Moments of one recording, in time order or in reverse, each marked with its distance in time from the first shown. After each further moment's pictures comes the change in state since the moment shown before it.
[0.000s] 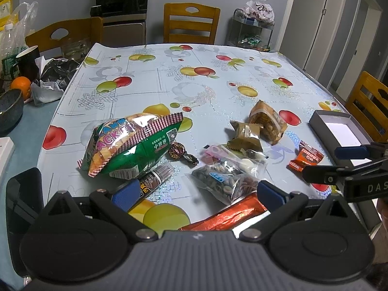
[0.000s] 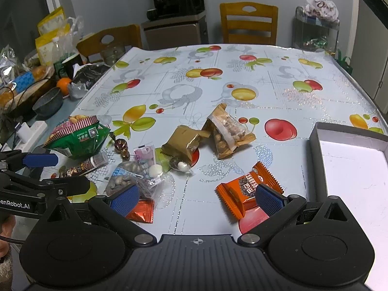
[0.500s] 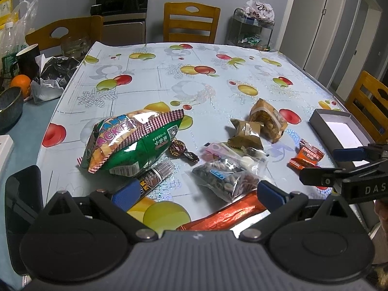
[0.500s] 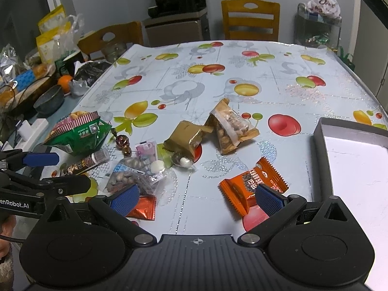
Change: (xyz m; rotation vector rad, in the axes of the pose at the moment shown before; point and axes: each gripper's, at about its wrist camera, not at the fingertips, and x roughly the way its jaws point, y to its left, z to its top) left arm 0.003 -0.002 -0.004 0.004 0.000 -0.003; right arm 0.005 0.003 -0.005 -0.002 0.013 0.012
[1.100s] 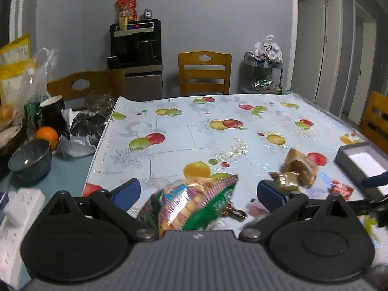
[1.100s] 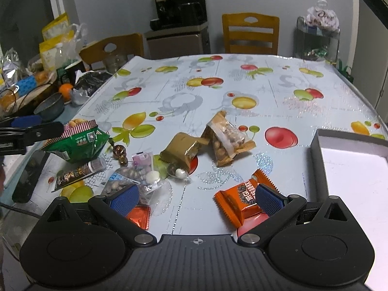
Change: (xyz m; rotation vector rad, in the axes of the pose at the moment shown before) left arm -0.016 0.049 0.024 0.088 -0.260 0.097; right arm 0.001 -0.007 -0.002 -0.004 -0.075 0.004
